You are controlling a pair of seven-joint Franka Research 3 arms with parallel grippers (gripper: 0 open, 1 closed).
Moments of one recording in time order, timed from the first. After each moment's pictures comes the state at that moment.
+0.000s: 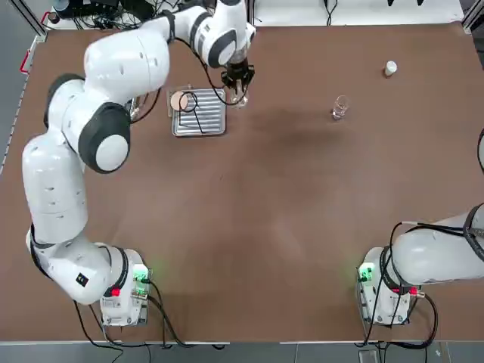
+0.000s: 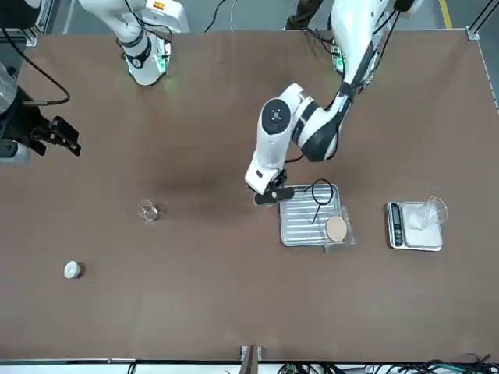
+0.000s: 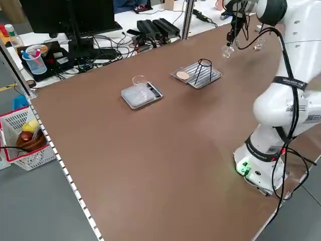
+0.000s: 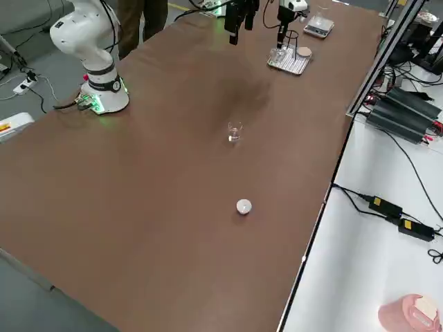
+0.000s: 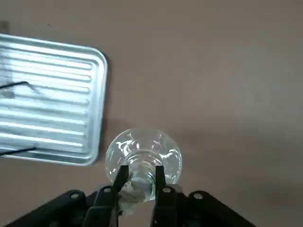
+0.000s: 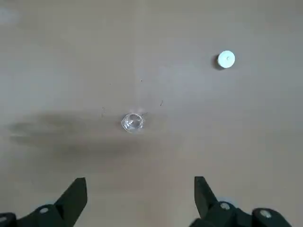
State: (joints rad) left arm -0.59 0.62 -0.20 -1.45 0.13 2.12 -0.98; right arm 0.04 0.04 0.03 -1.51 0.00 1.58 0.09
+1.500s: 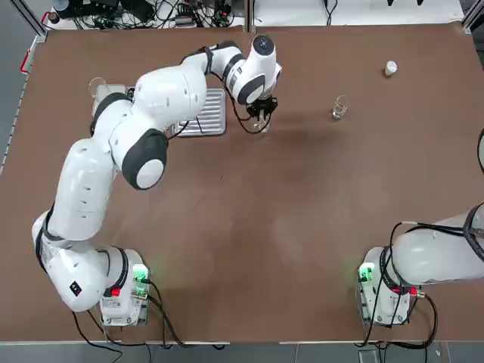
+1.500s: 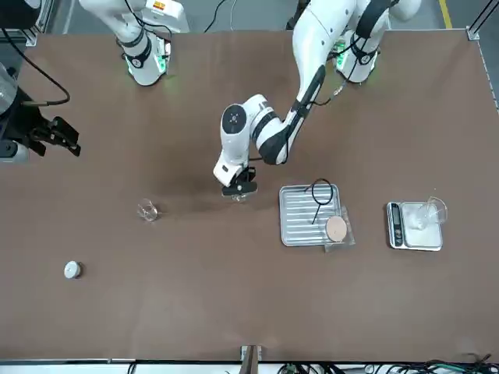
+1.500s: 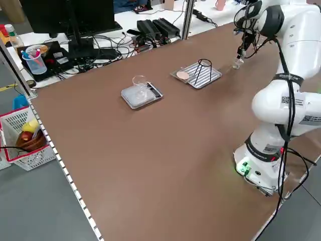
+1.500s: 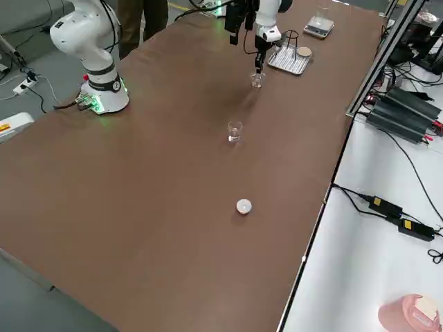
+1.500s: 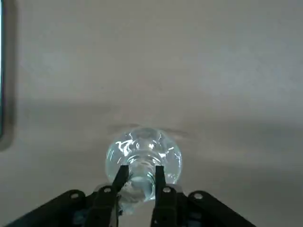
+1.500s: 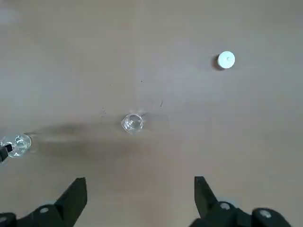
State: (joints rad) left arm -0.80 0.85 -0.10 -1.29 0.13 2.20 -1.07; right arm 0.04 0.04 0.02 -1.51 0.00 1.59 0.09
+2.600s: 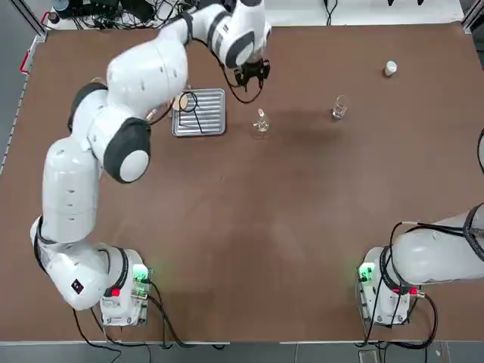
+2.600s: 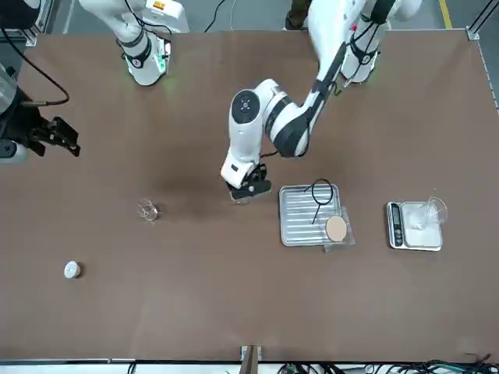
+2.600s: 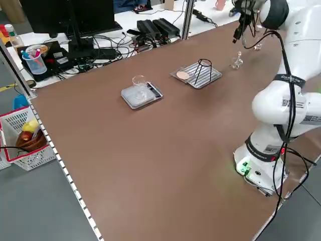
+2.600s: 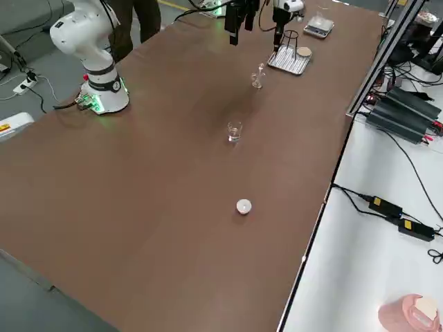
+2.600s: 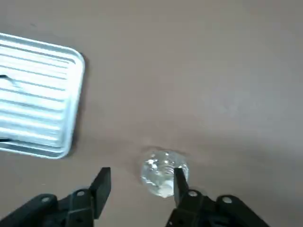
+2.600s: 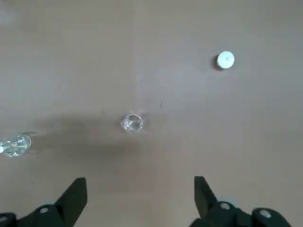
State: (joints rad) left arm -0.71 0.66 -0.09 -1.29 0.10 2.03 -1.05; right arm 0.04 0.04 0.02 -1.51 0.00 1.59 0.09
